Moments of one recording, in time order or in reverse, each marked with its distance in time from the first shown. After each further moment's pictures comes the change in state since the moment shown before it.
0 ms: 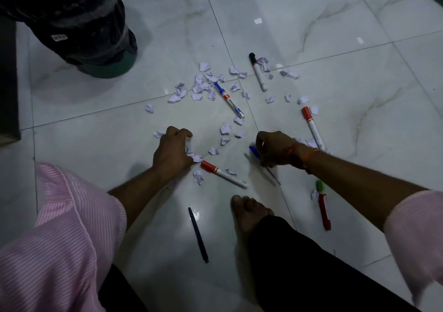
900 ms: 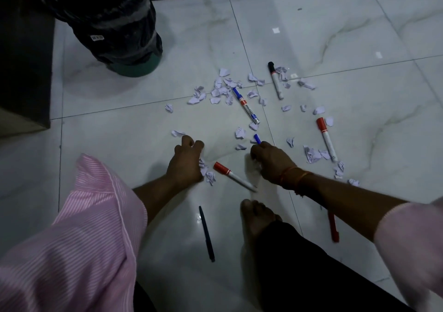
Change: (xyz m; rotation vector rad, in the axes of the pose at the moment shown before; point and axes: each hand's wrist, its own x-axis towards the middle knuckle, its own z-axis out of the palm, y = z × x) left_hand -0.028 -0.012 0.009 0.079 -0.032 0.048; right_hand 0.004 -0.023 0.042 -0.160 0.284 -0.315
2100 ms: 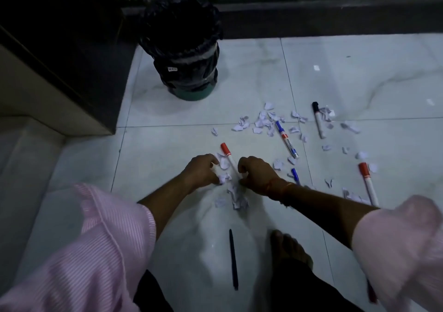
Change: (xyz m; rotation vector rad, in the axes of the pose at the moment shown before) left_hand -0.017 -0.021 -0.083 -0.381 -0.122 -0.354; right_hand 0.081 -0.103 -0.002 0.112 -0.101 -0.099
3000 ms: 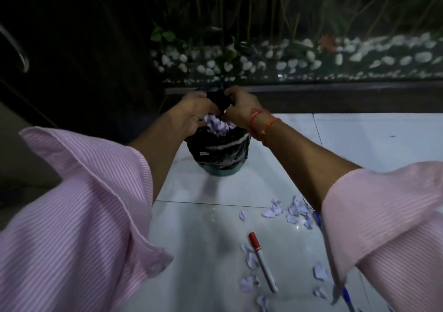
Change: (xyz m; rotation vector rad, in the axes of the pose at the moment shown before) left_hand 0.082 0.148 -0.277 -0.739 0.423 0.051; right_hand 0.199 -0.166 -0.267 0.400 0.412 -0.164
